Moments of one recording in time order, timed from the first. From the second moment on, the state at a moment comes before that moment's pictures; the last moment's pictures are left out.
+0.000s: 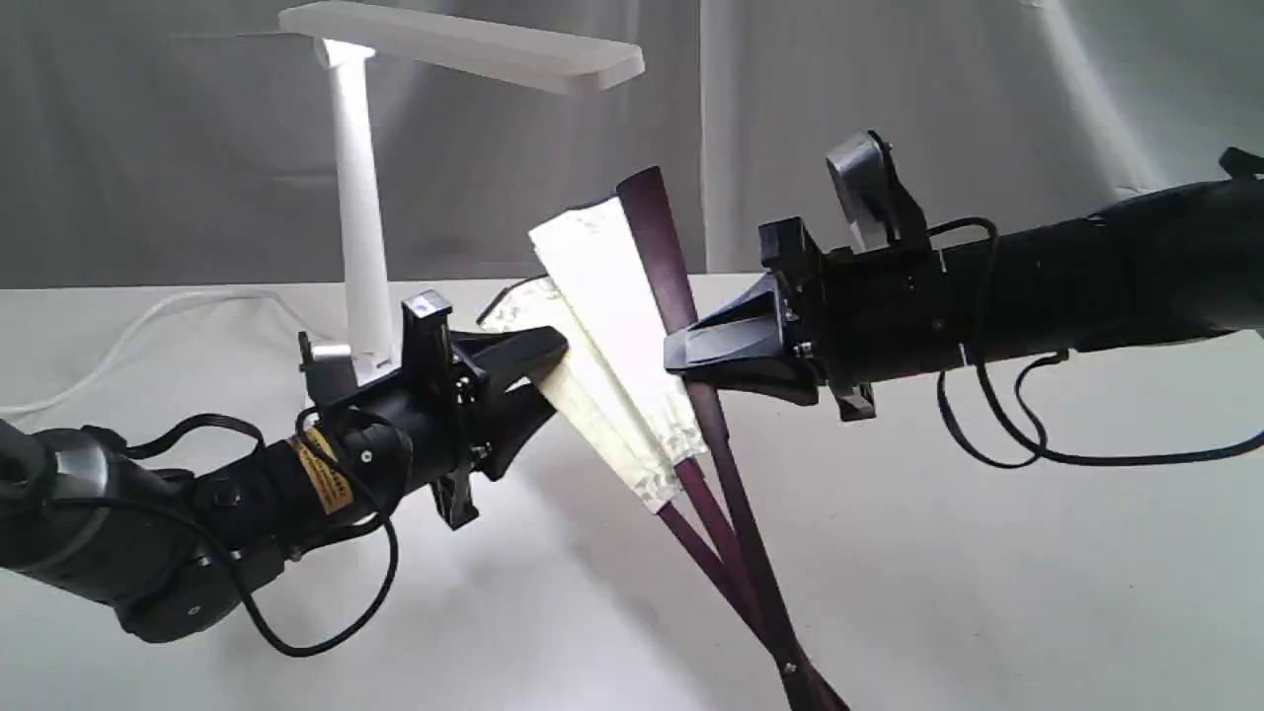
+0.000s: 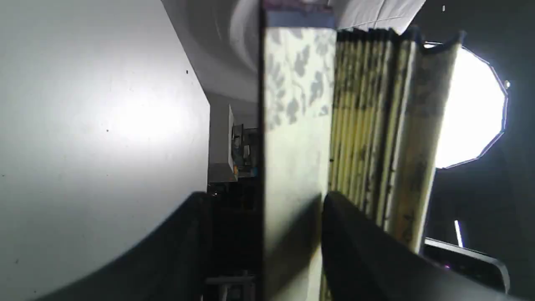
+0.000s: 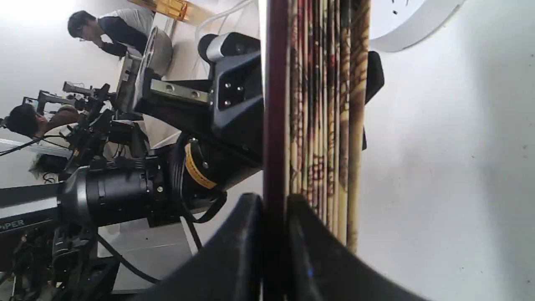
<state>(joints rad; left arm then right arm) -0.27 2.20 -0.95 0.66 -1.21 -1.82 0.15 1.97 -1.24 1.46 1.12 -0.96</state>
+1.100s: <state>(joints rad) -0.27 2.20 -0.95 0.66 -1.23 -1.83 0.18 1.97 -1.24 1.44 1.08 -0.94</state>
